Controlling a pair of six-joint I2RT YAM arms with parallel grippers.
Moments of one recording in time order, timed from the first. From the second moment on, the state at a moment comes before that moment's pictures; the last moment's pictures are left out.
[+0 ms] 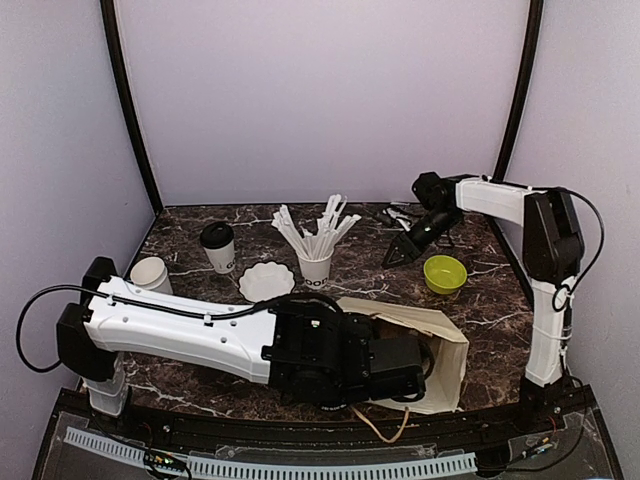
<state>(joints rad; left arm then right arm) -1.57 2.01 1.85 -1.09 -0.77 0.13 0.35 2.06 1.69 -0.96 -0.69 -0.50</state>
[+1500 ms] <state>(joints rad) -1.50 1.93 1.62 -0.77 -0.74 0.25 0.48 2.19 1.60 -1.05 -0.86 -0.55</state>
